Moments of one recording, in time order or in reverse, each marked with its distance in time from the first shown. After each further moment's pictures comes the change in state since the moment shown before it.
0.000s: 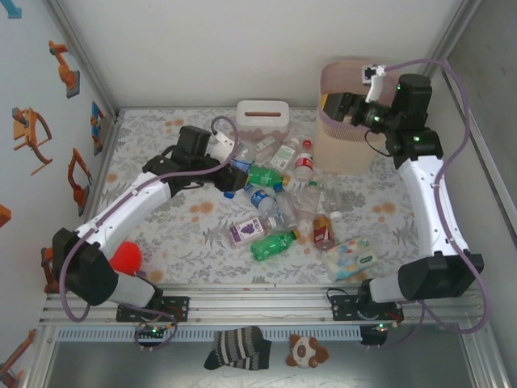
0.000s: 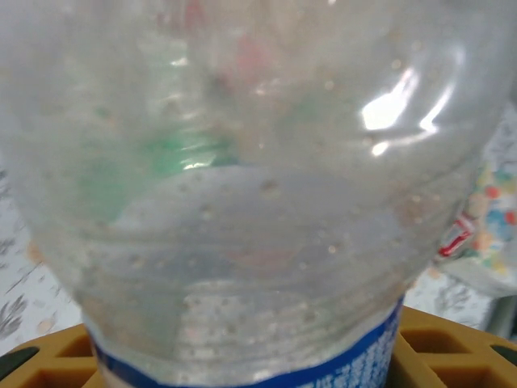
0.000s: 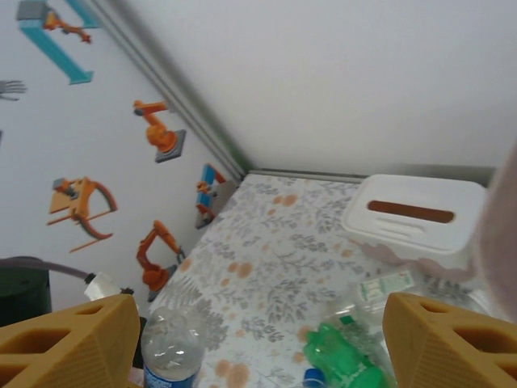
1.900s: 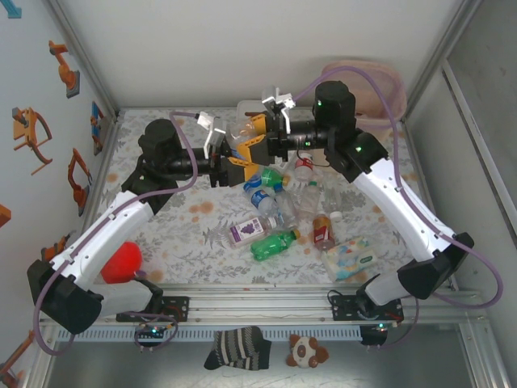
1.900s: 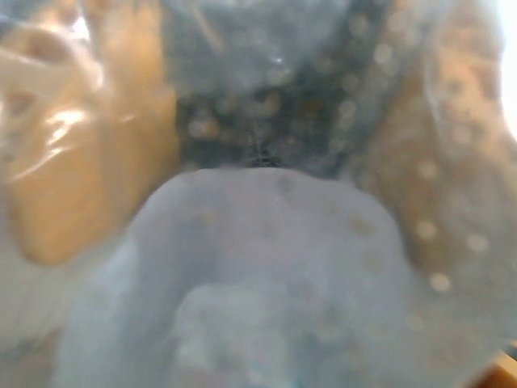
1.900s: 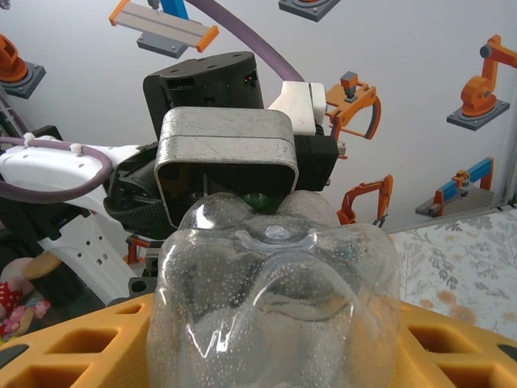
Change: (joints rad) left arm -0.010 -0.187 -0.076 0.631 0.586 -0.261; right arm 0.548 0.066 0.103 0.058 -0.162 -0.298
